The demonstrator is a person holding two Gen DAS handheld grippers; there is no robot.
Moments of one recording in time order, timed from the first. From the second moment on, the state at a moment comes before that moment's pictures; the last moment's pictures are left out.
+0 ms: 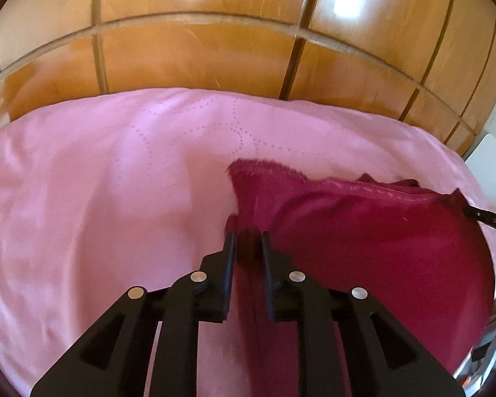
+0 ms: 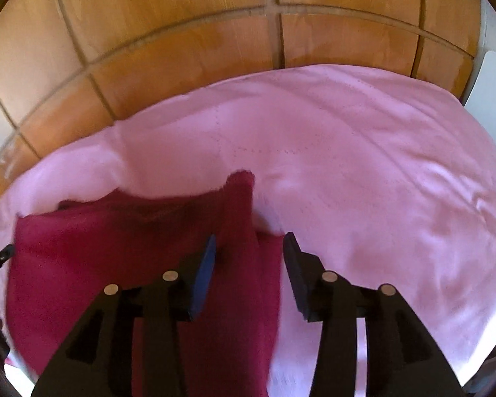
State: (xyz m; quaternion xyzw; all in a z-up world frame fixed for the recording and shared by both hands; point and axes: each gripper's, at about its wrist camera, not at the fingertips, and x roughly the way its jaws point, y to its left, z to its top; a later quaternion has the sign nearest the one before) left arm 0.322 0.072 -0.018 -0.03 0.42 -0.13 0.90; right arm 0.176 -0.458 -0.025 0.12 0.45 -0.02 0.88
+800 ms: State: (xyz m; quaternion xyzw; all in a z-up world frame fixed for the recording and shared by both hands) left arm 0.181 0.092 -0.049 -0.07 0.42 -0.22 0.88; right arm 0.030 -0.419 -0.041 0.10 0.50 0.07 0.86
